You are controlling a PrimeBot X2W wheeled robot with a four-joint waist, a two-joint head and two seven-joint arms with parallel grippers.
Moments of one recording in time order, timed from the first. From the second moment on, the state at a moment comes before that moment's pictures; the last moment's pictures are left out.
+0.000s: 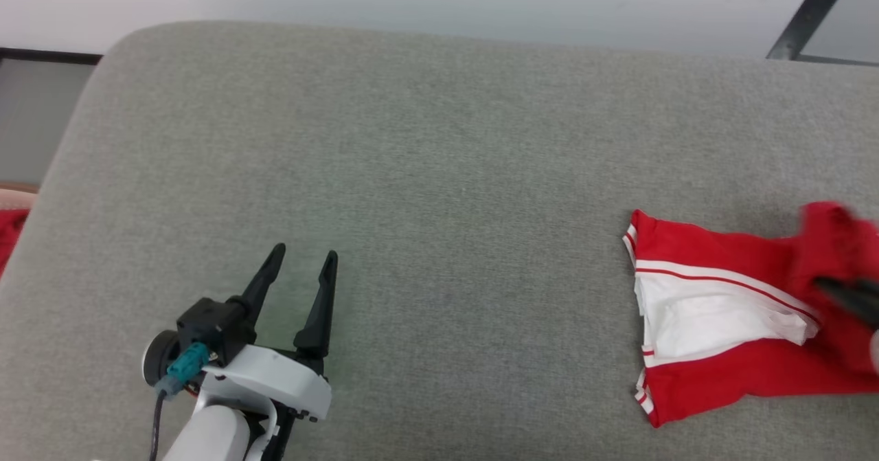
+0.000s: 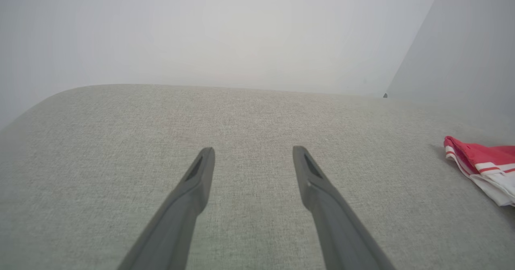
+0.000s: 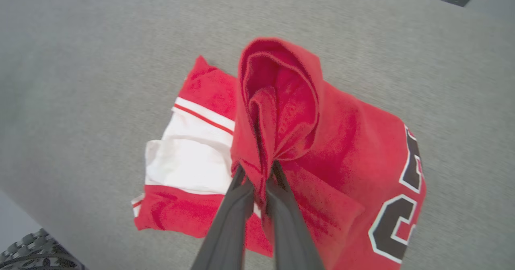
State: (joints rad) left arm -0.26 0.29 -0.31 0.25 -0.42 -0.02 -0.26; right arm -0.21 -0.74 0.06 -0.12 0.86 0.13 0.76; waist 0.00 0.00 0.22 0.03
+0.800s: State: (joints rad) left arm -0.26 0.27 -0.30 0.29 -0.44 -0.03 -0.26; right arm -0.28 -0.58 0.33 -0.06 0.82 0.13 0.72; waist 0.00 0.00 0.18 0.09
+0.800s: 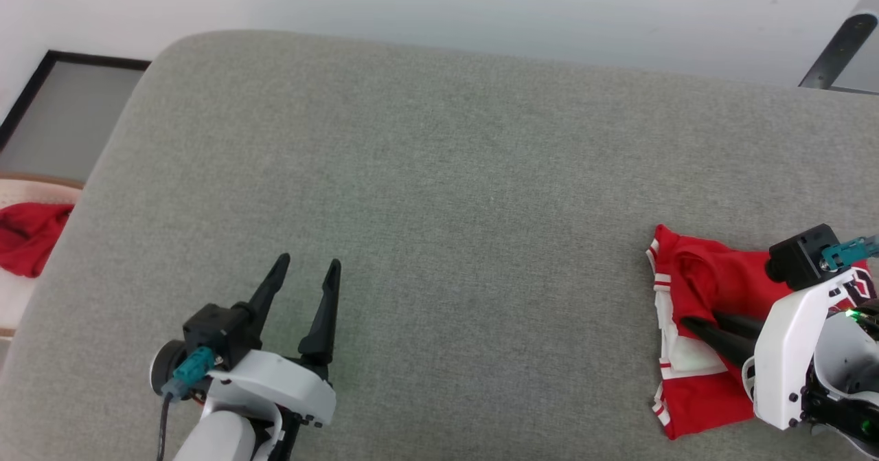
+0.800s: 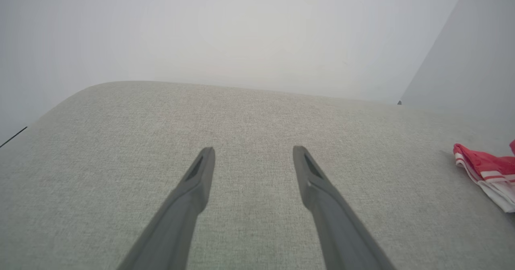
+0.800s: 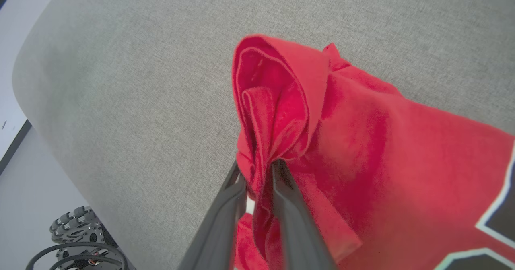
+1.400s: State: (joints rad) left arm -0.25 0.28 -0.28 0.33 -0.45 -0.05 -0.26; right arm -0.30 -0.62 0.23 0.09 0.76 0.13 0.42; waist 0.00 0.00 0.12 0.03
